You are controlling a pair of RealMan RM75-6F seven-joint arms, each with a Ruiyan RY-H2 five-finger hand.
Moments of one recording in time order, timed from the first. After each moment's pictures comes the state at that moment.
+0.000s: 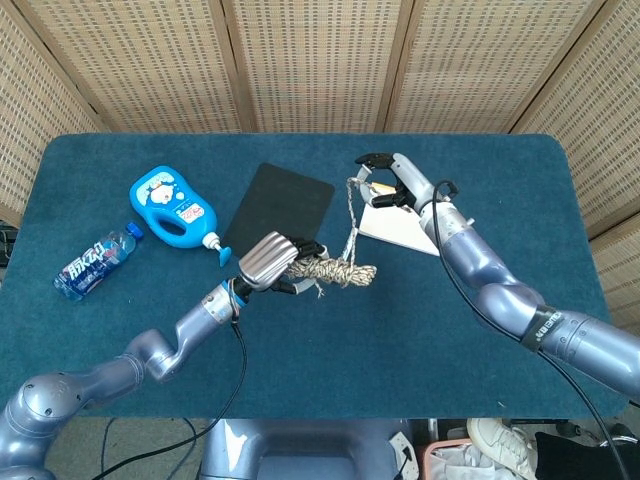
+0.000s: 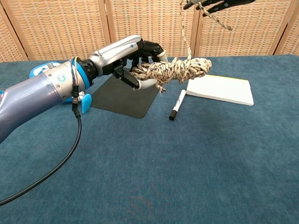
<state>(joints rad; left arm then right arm) -1.00 -1.83 -0.10 -0.86 1.60 1.17 -0.53 1.07 -1.17 0.45 -1.42 -0.54 0.43 0.38</state>
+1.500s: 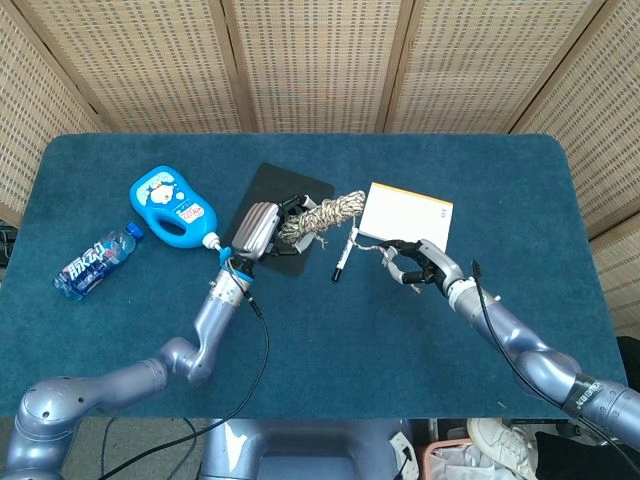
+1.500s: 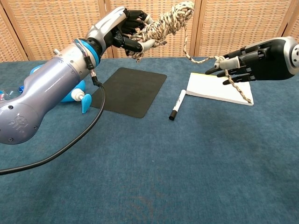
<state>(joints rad) -0.99 -1.89 -0.37 -0.98 1.29 1.11 -0.42 0.64 -1.24 0.54 -1.58 -0.88 0.28 0.64</state>
